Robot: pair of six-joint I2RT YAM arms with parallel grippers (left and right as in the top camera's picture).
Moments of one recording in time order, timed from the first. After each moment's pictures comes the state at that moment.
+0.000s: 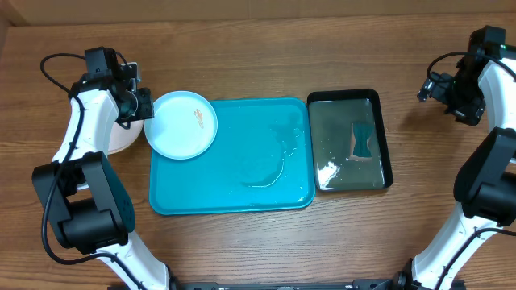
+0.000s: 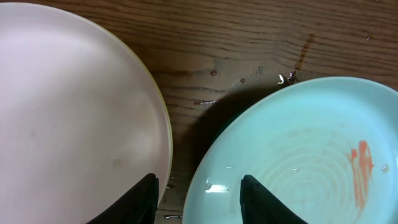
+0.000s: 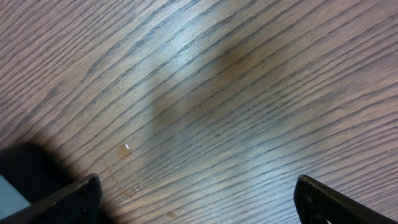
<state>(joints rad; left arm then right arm) 0.23 1.96 1.48 -0.72 0.08 0.05 -0.31 2.13 1.81 -1.12 -0.02 0.25</state>
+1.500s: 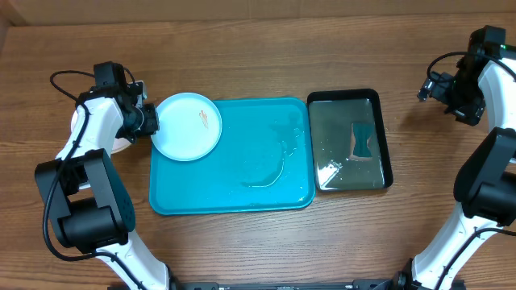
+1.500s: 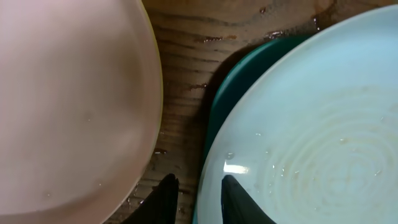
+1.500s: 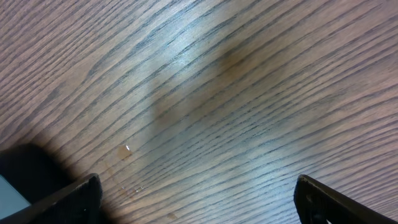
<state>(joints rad) 0.23 1.96 1.38 -0.73 0.07 0.03 -0.31 2.13 1.81 -1.12 -0.02 0.25</state>
